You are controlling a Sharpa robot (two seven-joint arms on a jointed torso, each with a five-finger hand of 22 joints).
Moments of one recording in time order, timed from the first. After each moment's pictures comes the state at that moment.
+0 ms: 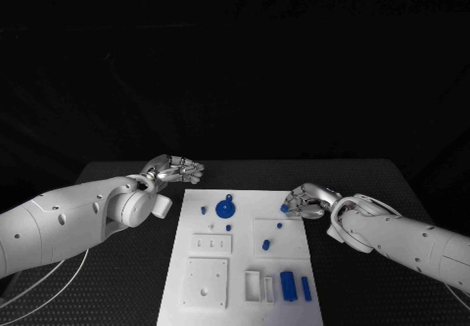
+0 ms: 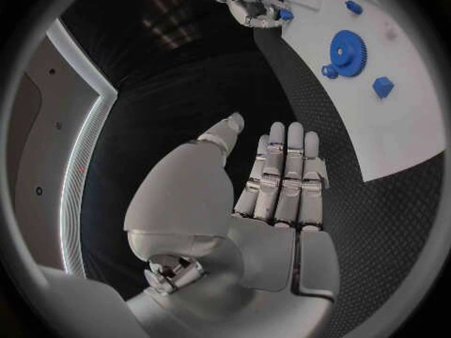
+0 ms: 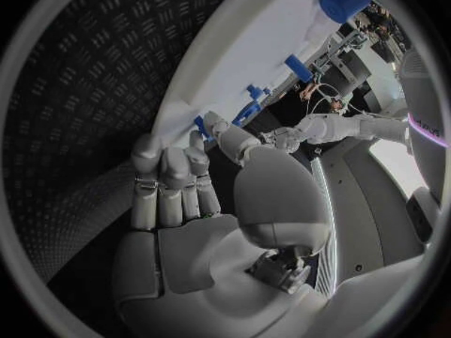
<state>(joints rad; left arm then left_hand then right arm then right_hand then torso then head) 1.33 -0.74 -0.17 1.21 -0.16 -0.22 0.24 1.29 -0.11 0.27 0.04 0.17 0.83 0.17 0.34 0.42 1.18 0.11 0.17 0.08 0.93 0.11 0.47 0.50 0.03 0.76 0.02 0.21 1.31 1.11 -0.68 -0.05 1.04 -1.16 -0.31 0.25 1.11 -0.12 0.58 -0.27 0.06 0.99 0.10 0.34 0.42 1.09 0.00 1.19 1.12 1.29 -0.11 1.23 1.08 0.20 1.19 -0.04 1.03 1.31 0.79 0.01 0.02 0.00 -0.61</state>
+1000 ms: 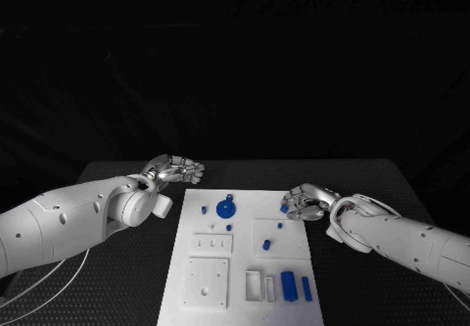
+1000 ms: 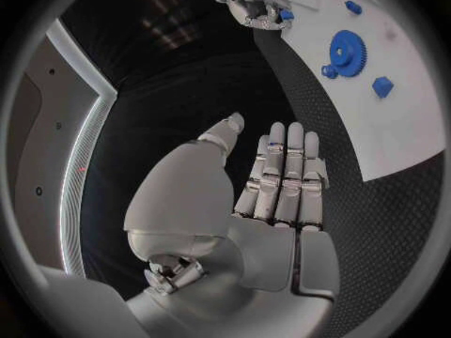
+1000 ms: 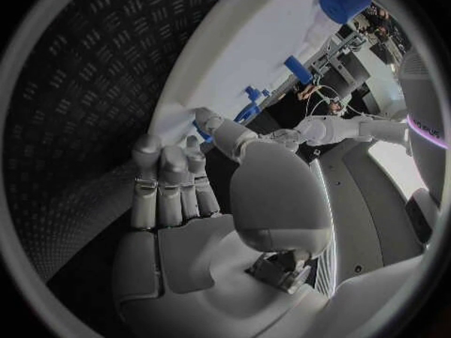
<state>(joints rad) 1.33 -0.74 -0.17 1.21 -0.16 -0.22 0.24 1.29 -0.11 0.27 0.04 0.17 0.83 0.17 0.34 0.42 1.17 0.11 0.17 0.08 0.93 0.11 0.47 0.50 0.03 0.76 0.02 0.21 1.31 1.11 -0.67 -0.05 1.03 -1.17 -0.30 0.25 1.25 -0.17 0.66 -0.28 0.06 0.89 0.11 0.29 0.40 1.02 0.00 1.19 1.12 1.24 -0.10 1.21 1.10 0.21 1.14 -0.03 1.02 1.31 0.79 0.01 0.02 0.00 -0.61</state>
